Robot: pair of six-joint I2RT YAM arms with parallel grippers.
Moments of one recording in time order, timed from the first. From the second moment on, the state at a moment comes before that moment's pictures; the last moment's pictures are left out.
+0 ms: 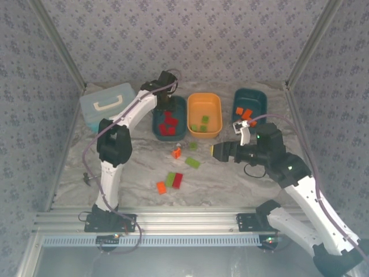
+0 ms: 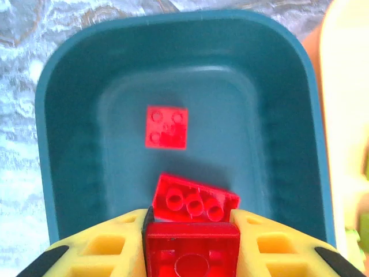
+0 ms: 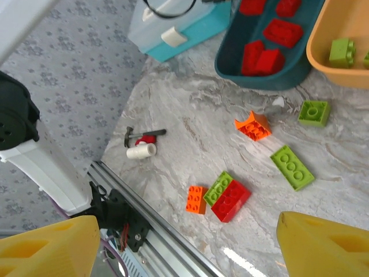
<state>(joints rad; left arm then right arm) -0.48 2.23 2.09 -0.93 -0.11 -0.35 0.51 0.80 0.94 -0.67 -0.49 0.54</state>
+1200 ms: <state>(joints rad) -0.46 2.46 2.32 -1.09 -0.25 -0.39 0.79 1.25 0.92 -0.70 -0.08 0.52</state>
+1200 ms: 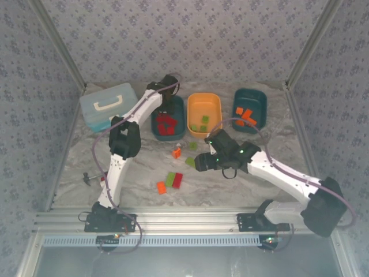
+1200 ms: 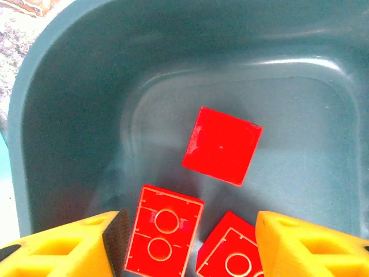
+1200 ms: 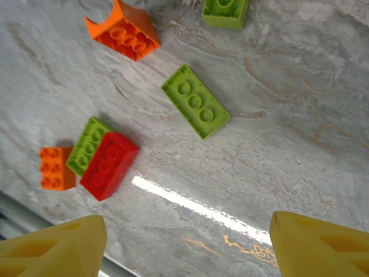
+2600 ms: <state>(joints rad) -0.56 0.92 1.15 -0.90 -0.08 -0.73 0.77 1.97 1.35 -0.58 0.22 0.57</state>
